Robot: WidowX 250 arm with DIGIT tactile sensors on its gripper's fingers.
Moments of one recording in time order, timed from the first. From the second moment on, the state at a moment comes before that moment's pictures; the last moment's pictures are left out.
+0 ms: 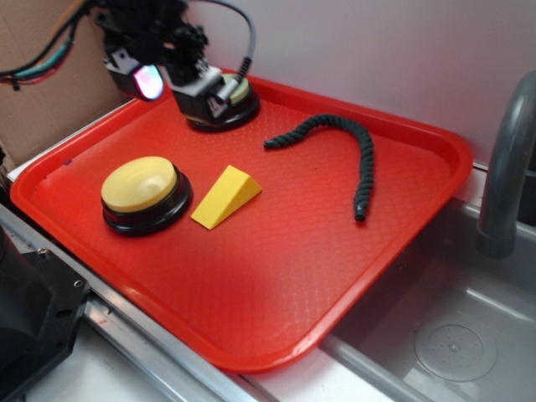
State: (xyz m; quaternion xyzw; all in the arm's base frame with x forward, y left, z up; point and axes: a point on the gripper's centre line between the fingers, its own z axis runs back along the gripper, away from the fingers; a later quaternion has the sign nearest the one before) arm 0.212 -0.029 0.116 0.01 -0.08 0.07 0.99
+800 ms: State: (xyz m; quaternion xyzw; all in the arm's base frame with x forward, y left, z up) arm 0.242 -0.027 0.021 0.04 -0.01 0.06 1.00
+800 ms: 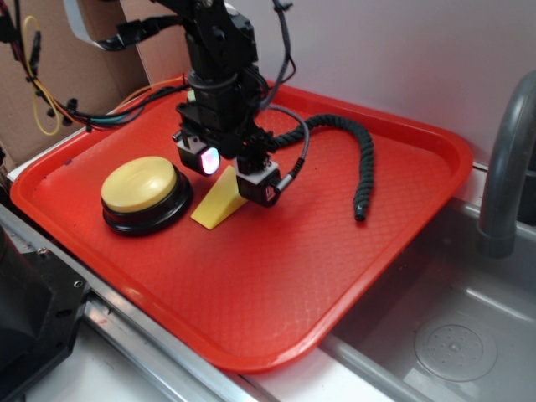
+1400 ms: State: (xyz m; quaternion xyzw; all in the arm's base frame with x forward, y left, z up) arm 0.245 -0.028 0.019 0.04 -0.01 0.07 1.00
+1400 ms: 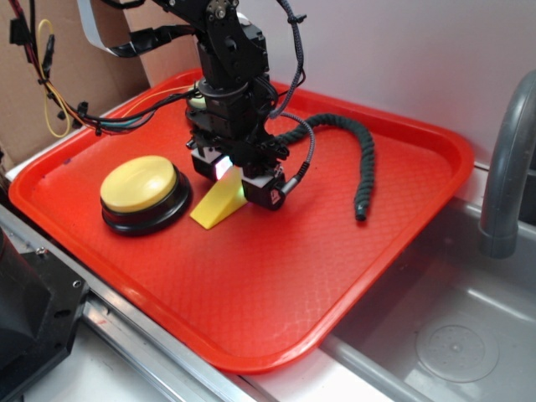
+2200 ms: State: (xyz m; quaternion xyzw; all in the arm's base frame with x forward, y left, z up) arm 0.249 -0.030 0.151 0.00 -0.07 0.08 0.99
